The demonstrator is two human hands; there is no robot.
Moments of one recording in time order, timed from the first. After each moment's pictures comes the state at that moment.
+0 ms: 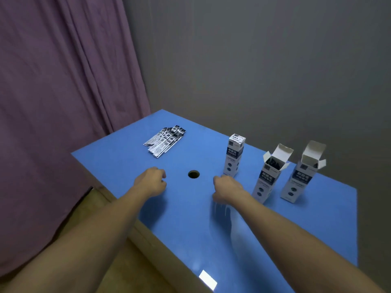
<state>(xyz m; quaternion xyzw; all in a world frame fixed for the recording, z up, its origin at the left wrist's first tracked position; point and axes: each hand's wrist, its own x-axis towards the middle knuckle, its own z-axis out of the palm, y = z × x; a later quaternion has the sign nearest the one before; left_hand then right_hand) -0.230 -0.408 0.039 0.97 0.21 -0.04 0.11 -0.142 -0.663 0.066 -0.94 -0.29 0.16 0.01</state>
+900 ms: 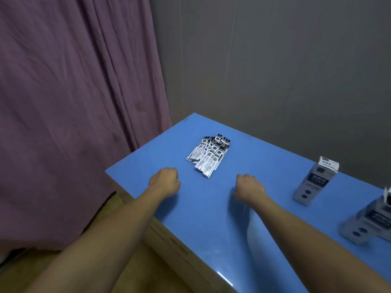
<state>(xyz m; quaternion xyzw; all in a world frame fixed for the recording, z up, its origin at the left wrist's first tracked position) -0.190 -0.188 0.029 0.97 0.21 -0.04 0.11 -0.096 -0.444 0.046 -0.97 -0.19 0.14 -0.02</state>
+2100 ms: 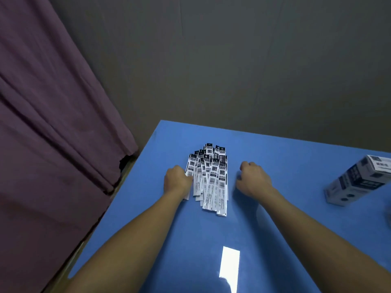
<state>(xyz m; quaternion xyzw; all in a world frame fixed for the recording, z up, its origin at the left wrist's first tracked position) 0.041 -0.127 -0.025 0.93 0.21 -0.06 0.28 0.034 -0.358 0.016 -0.99 0.02 0.10 0.11</state>
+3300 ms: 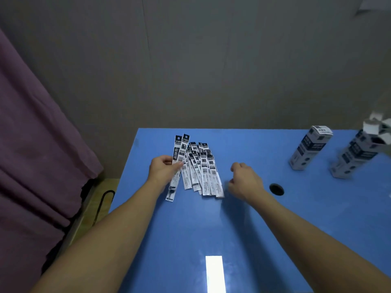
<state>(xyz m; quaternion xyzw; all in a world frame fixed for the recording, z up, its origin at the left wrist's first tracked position) 0.028 -0.077 0.012 0.78 0.09 -0.06 0.62 -0.063 -0.311 0.038 -0.99 0.12 0.02 0.10</state>
